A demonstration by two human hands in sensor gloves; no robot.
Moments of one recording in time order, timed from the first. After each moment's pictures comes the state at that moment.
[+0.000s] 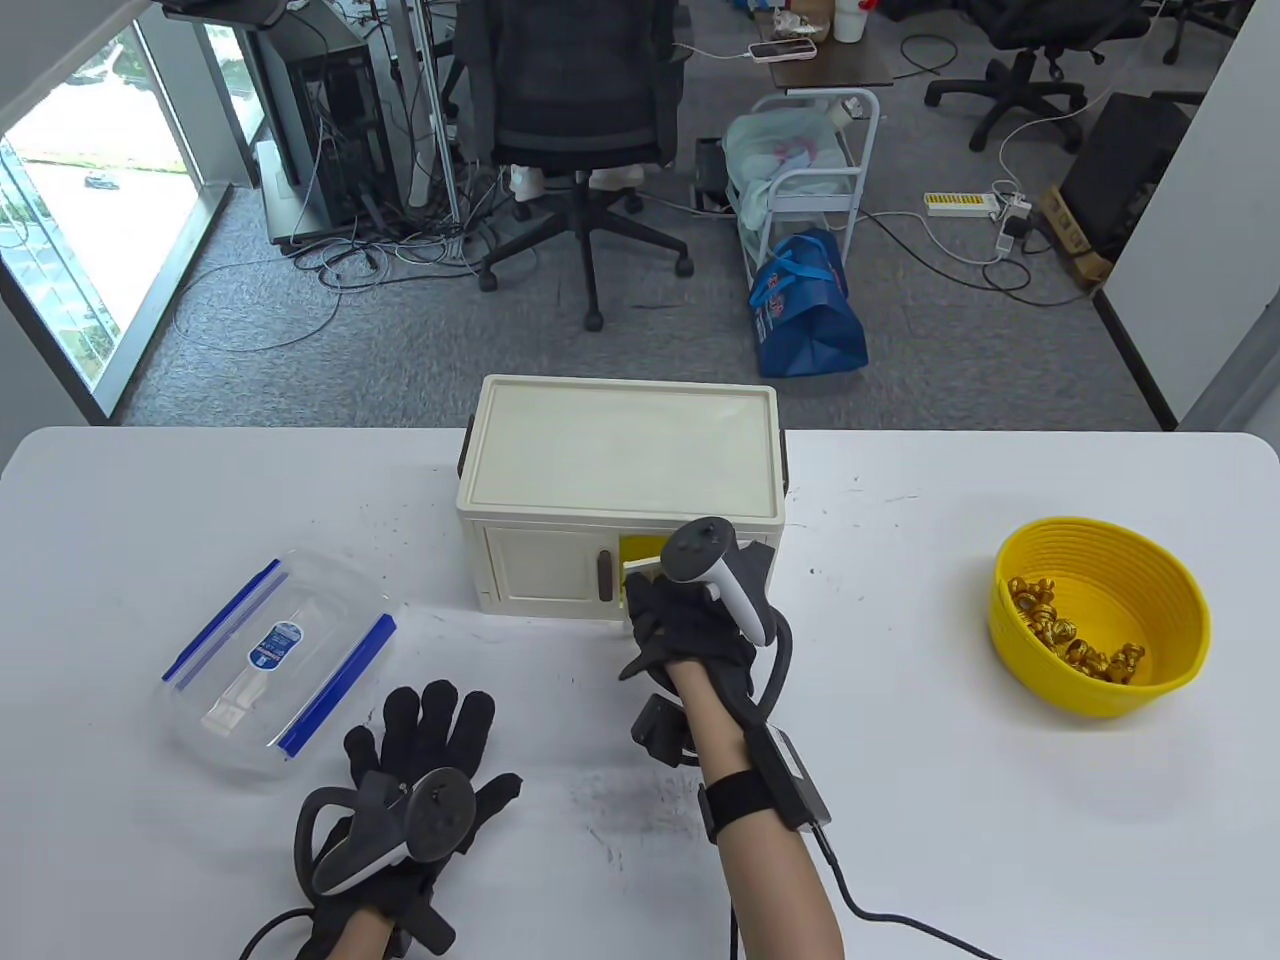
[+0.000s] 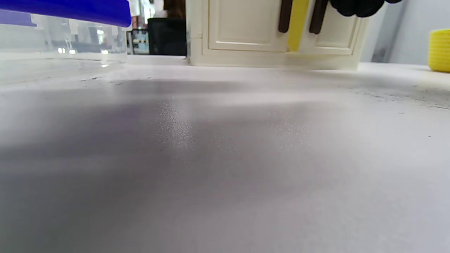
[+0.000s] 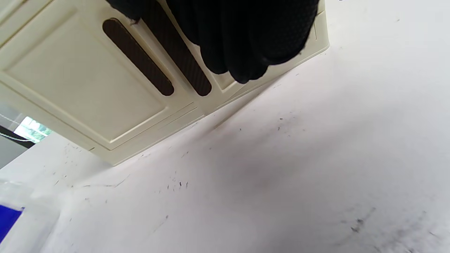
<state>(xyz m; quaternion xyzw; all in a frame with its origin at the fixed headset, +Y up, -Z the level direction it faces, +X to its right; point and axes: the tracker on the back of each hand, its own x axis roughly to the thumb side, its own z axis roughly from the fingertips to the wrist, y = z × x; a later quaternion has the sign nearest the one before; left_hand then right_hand) -0.220 -0.753 -0.269 -0.06 -0.12 0.01 0.99 0.050 -0.685 -0.412 -0.08 0.23 0.93 0.29</state>
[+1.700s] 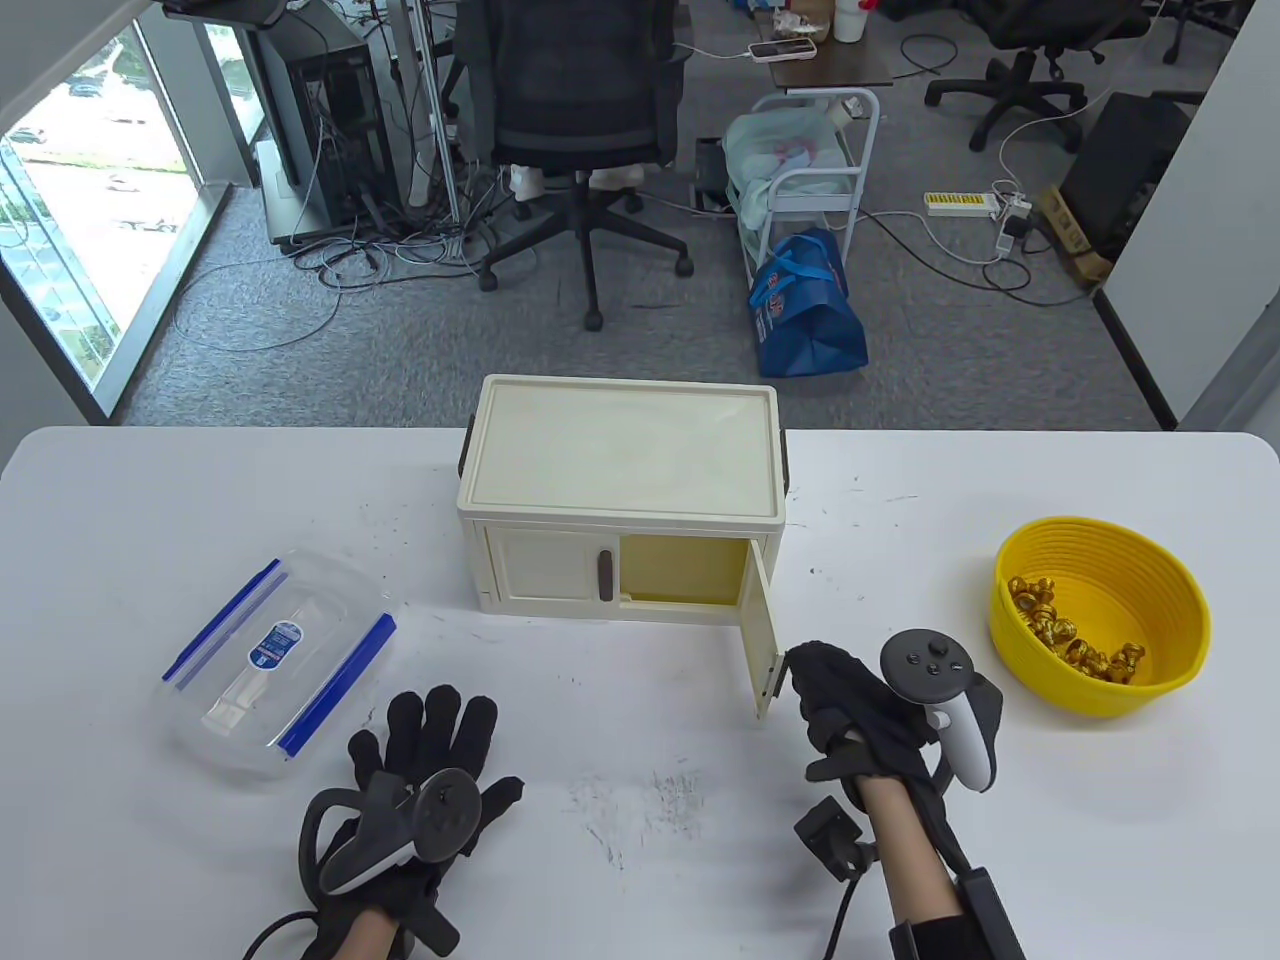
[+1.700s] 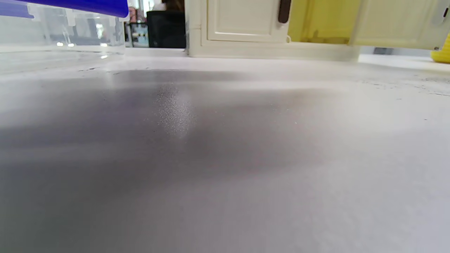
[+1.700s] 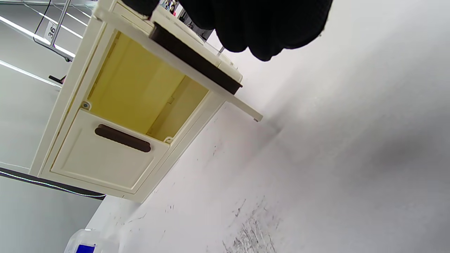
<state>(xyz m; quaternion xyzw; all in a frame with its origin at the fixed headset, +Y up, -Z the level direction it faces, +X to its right) -0.217 -0.757 -0.269 -0.07 -0.12 0.00 0.99 0.196 -0.708 -0.330 -0.08 0.17 0.87 0.46</state>
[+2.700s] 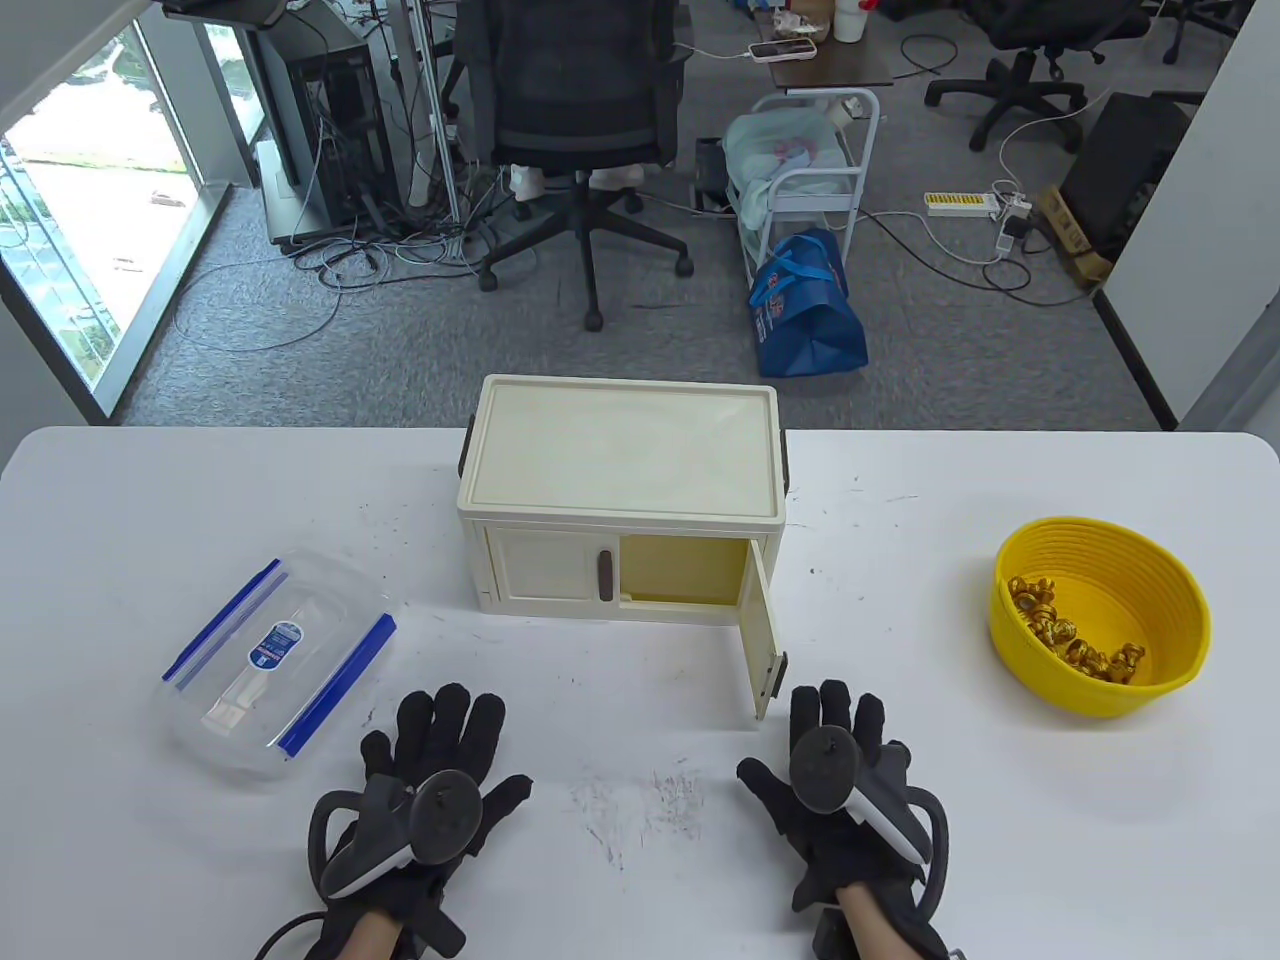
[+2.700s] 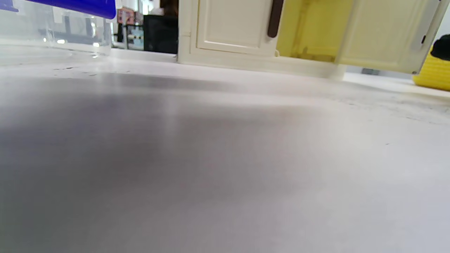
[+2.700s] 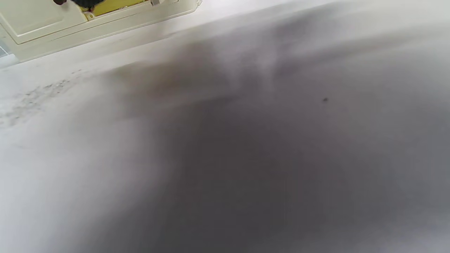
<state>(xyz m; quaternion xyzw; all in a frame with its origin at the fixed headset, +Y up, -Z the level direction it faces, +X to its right) -0.211 -0.756 -0.267 -0.06 -0.13 0.05 0.99 0.161 -0.771 -0.286 -0.02 0.18 0.97 0.13</state>
